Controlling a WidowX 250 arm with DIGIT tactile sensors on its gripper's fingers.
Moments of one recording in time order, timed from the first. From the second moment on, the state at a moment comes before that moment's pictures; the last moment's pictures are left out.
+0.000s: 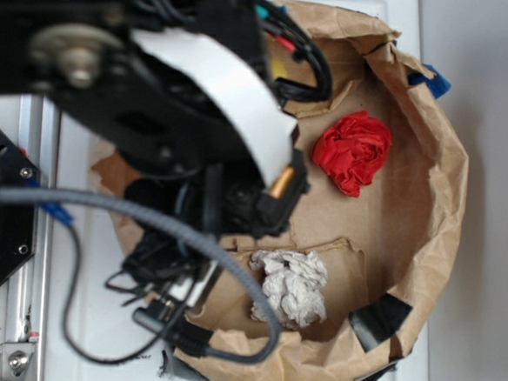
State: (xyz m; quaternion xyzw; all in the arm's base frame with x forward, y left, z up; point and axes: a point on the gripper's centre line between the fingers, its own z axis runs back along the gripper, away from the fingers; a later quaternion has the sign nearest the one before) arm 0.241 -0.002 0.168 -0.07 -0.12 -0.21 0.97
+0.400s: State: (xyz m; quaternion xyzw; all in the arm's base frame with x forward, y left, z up) arm 0.263 0.006 0.115 -0.06 -0.08 -0.20 0.98
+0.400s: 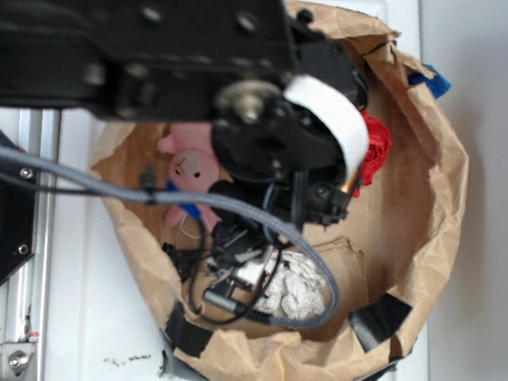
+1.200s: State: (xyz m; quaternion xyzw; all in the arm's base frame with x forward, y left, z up) arm 0.269 -0.024 0.070 -0.08 -0.12 -0.22 0.96
